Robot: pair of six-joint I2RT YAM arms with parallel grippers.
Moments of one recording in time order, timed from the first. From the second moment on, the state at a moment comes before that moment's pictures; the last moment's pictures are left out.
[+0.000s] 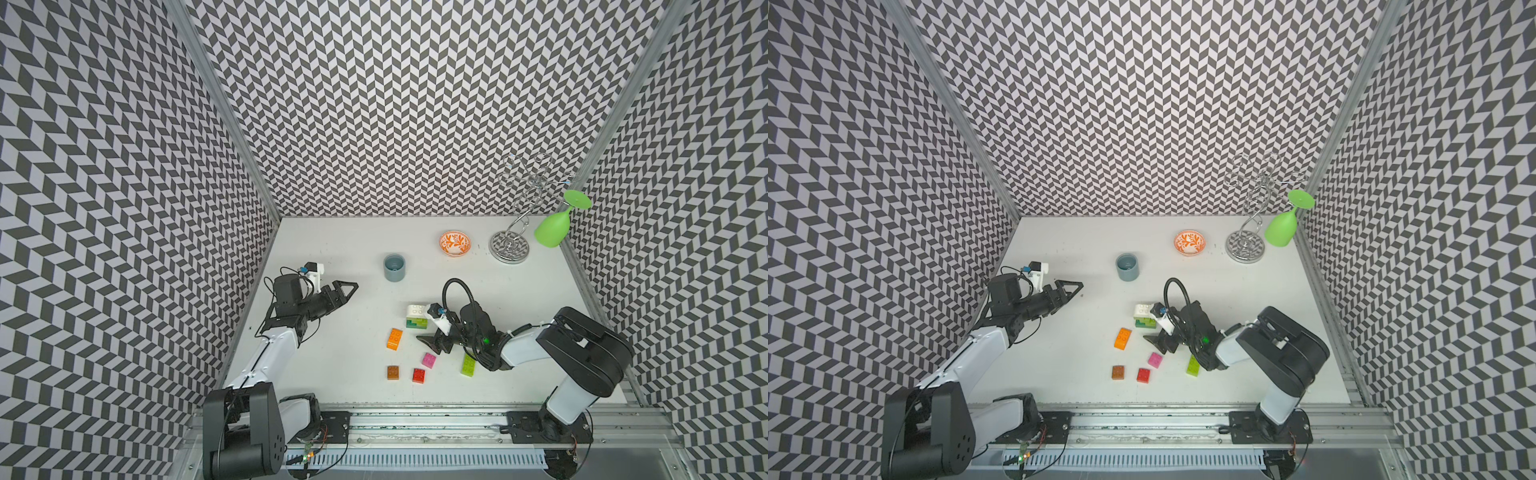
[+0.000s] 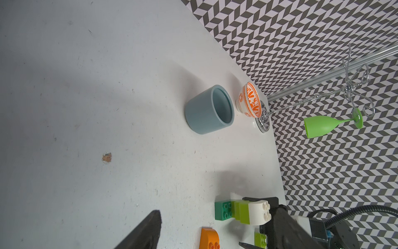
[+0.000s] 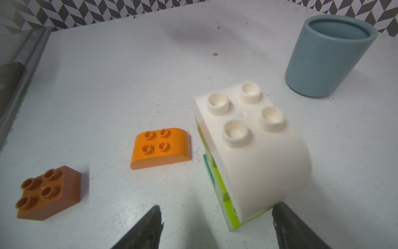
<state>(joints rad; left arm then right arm) 0.13 1.16 0.55 0.00 0.81 -0.54 0.74 1.70 0.44 0.79 -0.34 -0.17</state>
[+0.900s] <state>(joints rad) 0.13 1.16 0.55 0.00 0.81 -0.54 0.75 1.81 0.49 0.83 -0.36 -0.19</state>
